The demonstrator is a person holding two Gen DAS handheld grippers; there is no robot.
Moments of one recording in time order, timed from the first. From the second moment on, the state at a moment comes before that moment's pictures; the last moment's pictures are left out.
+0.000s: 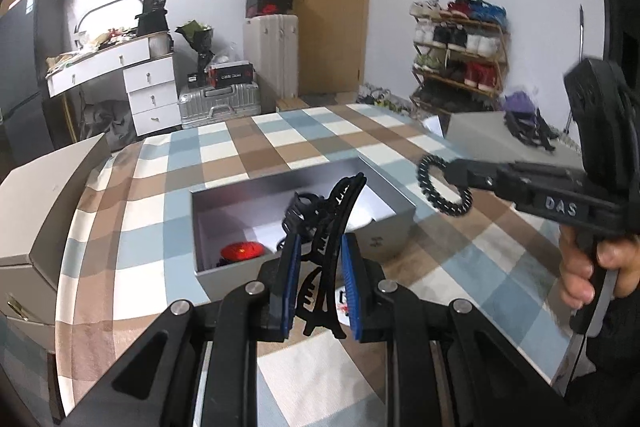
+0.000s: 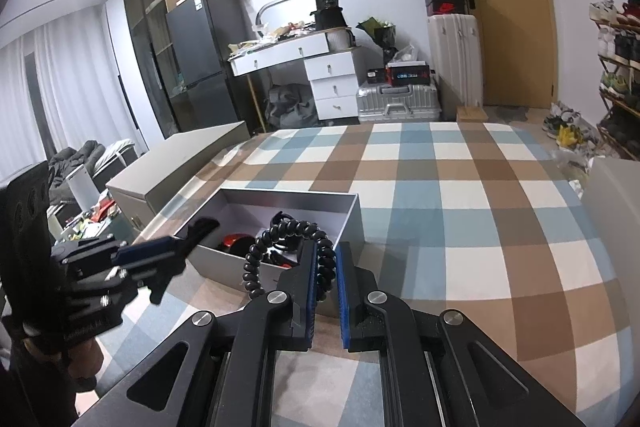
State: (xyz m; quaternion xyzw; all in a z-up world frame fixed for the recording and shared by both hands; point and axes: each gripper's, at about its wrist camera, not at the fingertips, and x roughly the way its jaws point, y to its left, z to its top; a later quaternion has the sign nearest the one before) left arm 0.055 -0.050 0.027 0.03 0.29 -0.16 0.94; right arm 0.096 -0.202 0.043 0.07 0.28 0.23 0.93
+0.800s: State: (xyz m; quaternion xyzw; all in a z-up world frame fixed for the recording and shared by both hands) left arm 0.099 -0.031 0.021 -0.01 0.25 -0.11 0.96; right arm 0.098 -0.208 0.040 0.09 0.27 0.21 0.94
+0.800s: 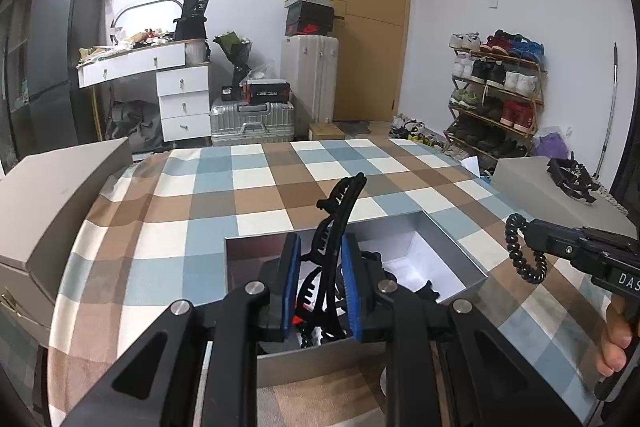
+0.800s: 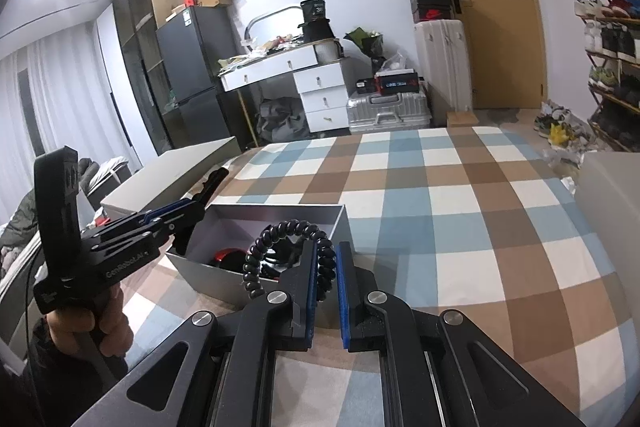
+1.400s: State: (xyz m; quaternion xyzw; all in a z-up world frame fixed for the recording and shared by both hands) left arm 0.105 -0.024 0.013 -0.03 0.25 -0.08 0.96; right arm 0.127 -0.181 0.044 0.11 0.27 0.21 0.93
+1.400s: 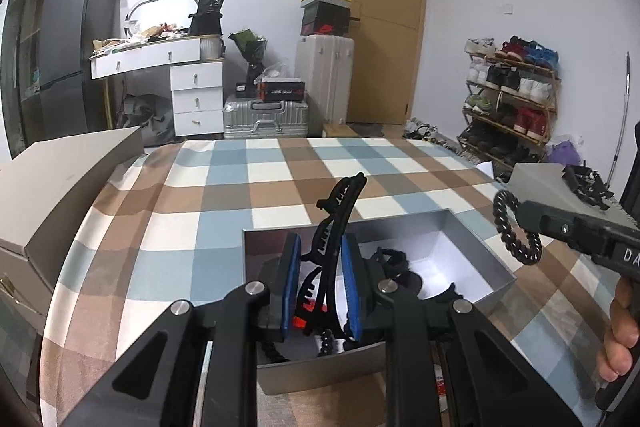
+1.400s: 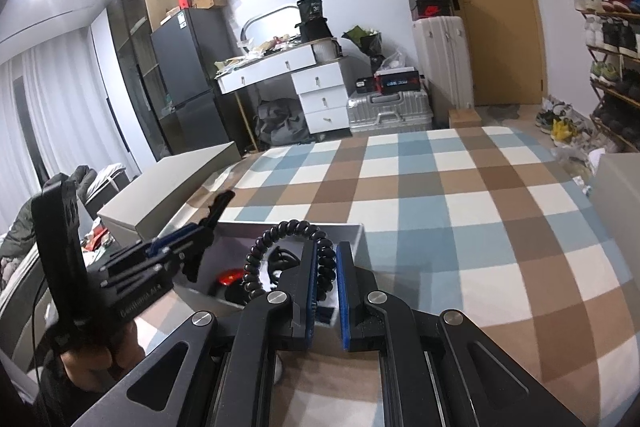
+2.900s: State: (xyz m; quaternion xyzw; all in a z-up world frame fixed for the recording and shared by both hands) left arm 0.104 -0.028 0.011 -0.01 0.25 -0.07 0.97; right arm 0.153 -0.151 0.023 0.11 0.31 0.21 0.92
